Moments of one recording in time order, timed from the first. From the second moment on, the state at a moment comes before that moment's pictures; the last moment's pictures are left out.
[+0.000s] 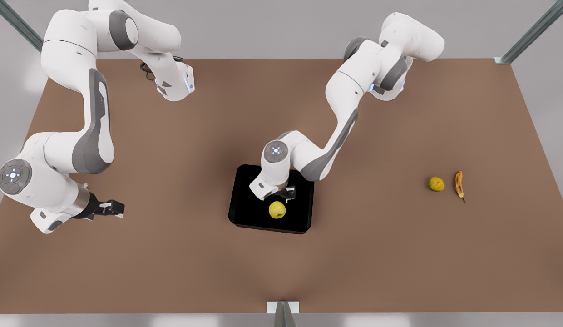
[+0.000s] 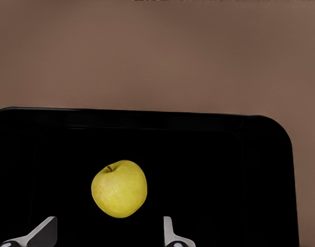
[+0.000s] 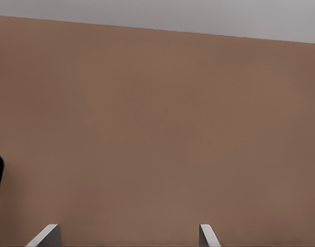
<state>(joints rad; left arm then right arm) -0.74 1.00 -0.01 -0.95 0.11 2.08 -0.72 -0.04 0.50 0.06 -1.24 -0.02 1.77 -0.08</state>
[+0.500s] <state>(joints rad) -0.73 1.10 -0.01 -0.97 0.15 2.22 -0.82 -0.04 0.50 0.06 -1.24 -0.02 1.76 -0.08</state>
